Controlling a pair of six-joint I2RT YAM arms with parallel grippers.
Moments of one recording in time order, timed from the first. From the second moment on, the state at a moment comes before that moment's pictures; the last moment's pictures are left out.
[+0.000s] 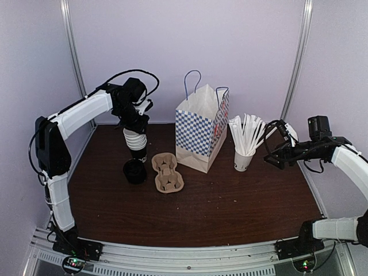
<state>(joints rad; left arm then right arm) -0.51 1.99 1.97 -1.05 -0.07 -0.04 -0.01 1.07 0.87 -0.61 -0.70 -0.36</state>
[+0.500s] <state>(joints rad) -0.51 2.02 2.01 -1.07 -0.09 -0.04 -0.01 1.04 0.87 -0.61 -0.70 -0.36</state>
